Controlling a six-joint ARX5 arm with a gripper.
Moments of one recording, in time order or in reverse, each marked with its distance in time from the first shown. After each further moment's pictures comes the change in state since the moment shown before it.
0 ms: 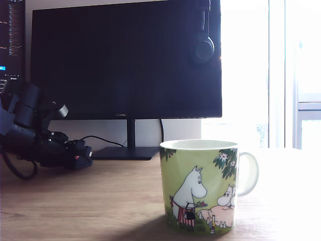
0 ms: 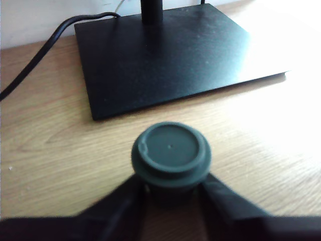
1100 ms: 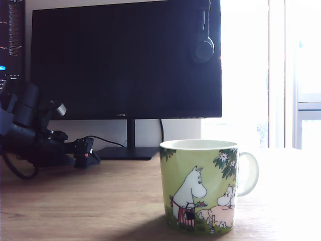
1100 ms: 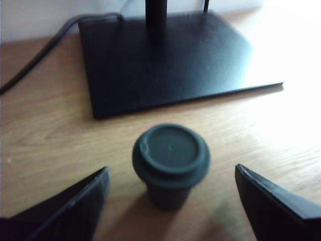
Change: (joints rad) arm 0.000 -0.001 -0.002 0.012 0.000 -0.076
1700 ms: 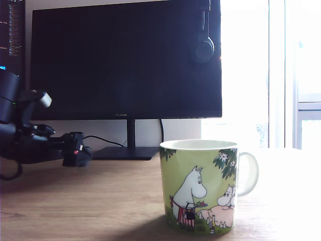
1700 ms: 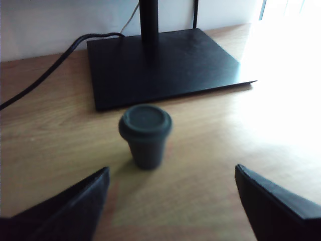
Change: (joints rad) arm -0.017 -0.105 -0.212 0.199 -0.053 -0.003
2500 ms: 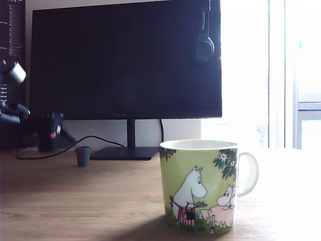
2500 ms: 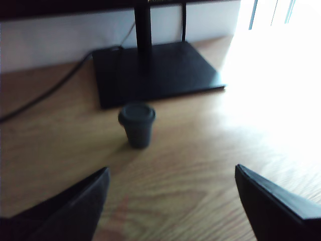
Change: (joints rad) arm -0.021 -0.287 -0.256 -0.034 -0.011 0.000
